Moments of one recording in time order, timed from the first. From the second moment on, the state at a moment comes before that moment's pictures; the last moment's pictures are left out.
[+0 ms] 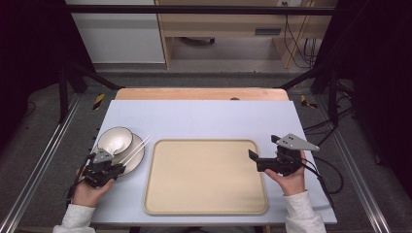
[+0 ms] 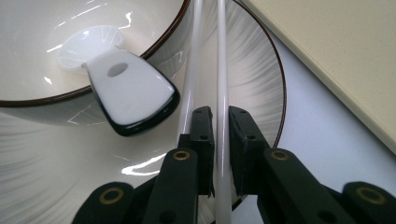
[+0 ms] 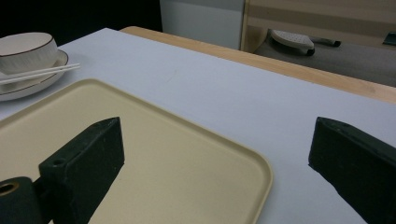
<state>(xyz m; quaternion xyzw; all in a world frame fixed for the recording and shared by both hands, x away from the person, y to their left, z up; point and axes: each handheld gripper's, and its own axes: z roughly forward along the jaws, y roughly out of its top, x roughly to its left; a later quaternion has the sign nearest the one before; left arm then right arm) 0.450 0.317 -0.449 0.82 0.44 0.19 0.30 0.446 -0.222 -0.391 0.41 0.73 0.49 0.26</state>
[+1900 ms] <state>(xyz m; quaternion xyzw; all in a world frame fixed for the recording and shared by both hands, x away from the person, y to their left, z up) 0.402 0.251 -0.416 0.72 0.50 0.25 0.40 0.441 -0.230 -0.383 0.41 0.71 0.50 0.27</state>
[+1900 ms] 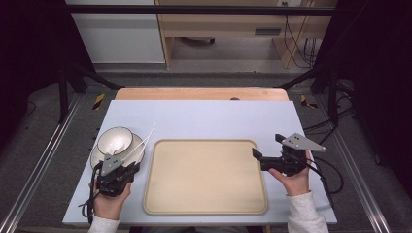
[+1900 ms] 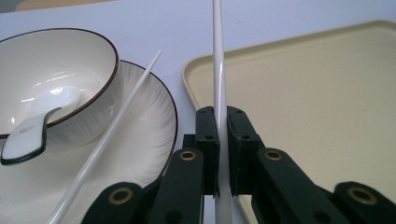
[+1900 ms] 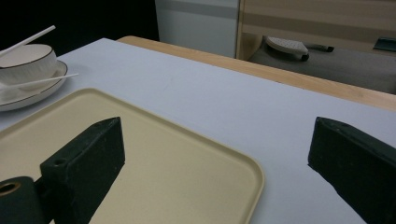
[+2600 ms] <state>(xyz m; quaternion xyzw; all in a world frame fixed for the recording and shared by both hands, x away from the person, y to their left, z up) 0.391 0.206 -0.433 0.68 0.54 0.24 0.42 0.440 -0.230 -0.381 0.41 0.72 0.50 0.26</state>
